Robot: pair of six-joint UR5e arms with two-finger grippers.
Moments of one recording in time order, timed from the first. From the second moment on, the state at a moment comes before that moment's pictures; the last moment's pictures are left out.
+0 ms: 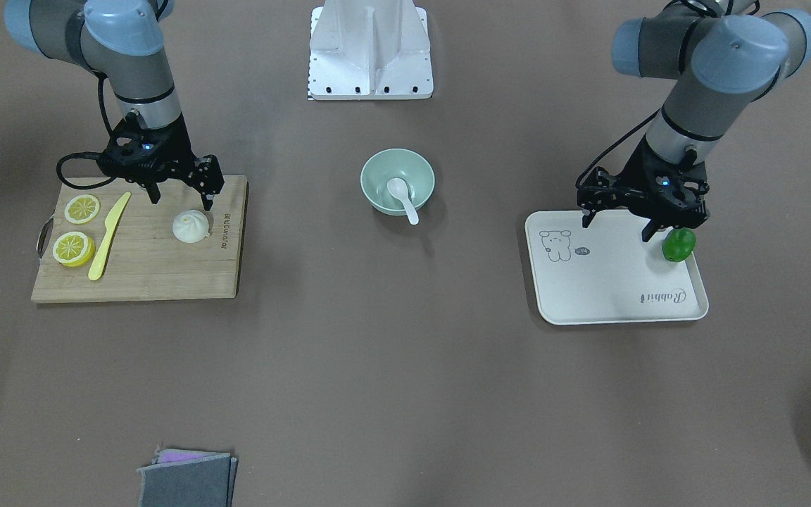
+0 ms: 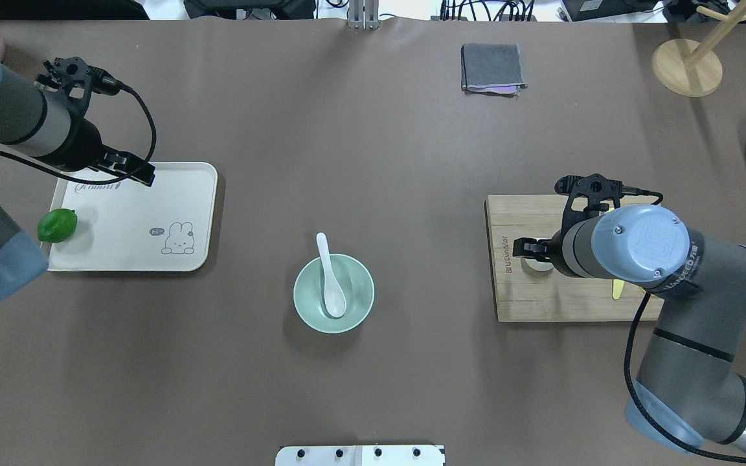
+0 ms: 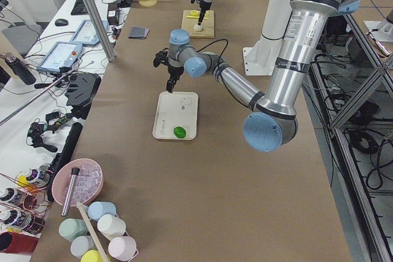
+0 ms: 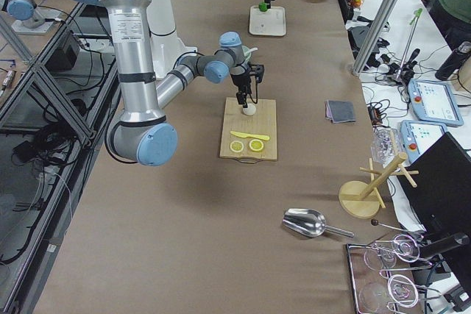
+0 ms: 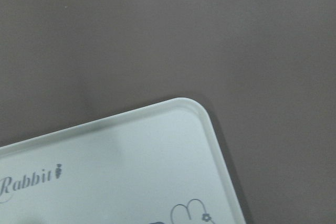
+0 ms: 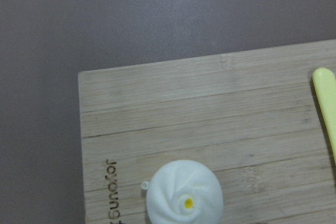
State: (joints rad) left arm -0.90 -1.84 -1.87 -1.76 -2.05 -0.65; right arm 0.51 -1.41 1.99 -1.44 1.62 1.33
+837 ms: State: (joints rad) left arm -0.91 -1.83 -1.86 -1.76 -2.05 -0.64; right arm 0.48 -1.39 1.94 -1.44 1.56 1.33
